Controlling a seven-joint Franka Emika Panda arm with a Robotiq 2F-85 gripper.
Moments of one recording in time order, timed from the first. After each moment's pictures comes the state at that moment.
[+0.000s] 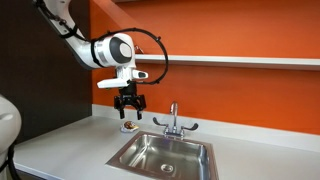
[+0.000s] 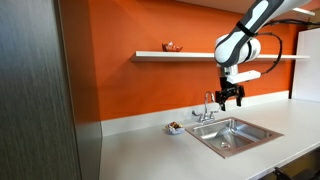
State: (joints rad) arm -0.09 -0.30 -0.06 -2.58 -0.24 2.27 0.10
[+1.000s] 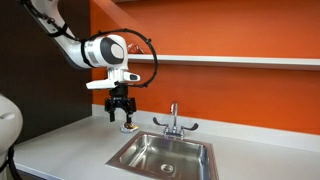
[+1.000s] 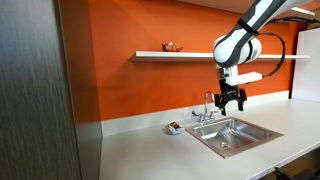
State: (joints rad) arm -0.07 -0.36 -0.02 -2.65 -0.19 2.22 0.16
